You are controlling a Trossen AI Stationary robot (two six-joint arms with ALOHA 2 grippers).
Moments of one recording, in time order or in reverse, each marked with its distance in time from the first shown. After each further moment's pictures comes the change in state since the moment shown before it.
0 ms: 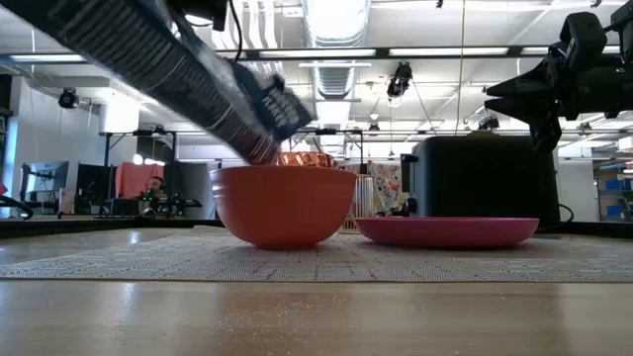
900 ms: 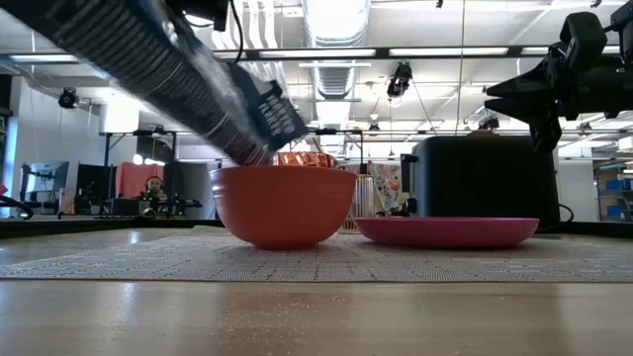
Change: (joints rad) left arm 0.012 -0.005 -0.008 0.004 -0.022 -0.013; right arm 0.000 0.000 0.000 0.000 0.000 0.000
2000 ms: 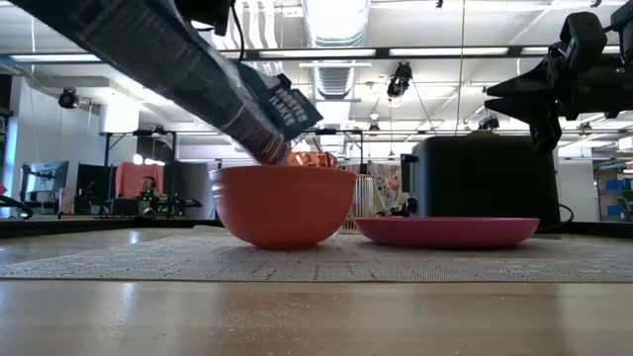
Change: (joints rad) left arm 0.005 0.016 0.003 0.000 0.035 0.059; right arm 0.000 0.000 0.000 0.000 0.000 0.000
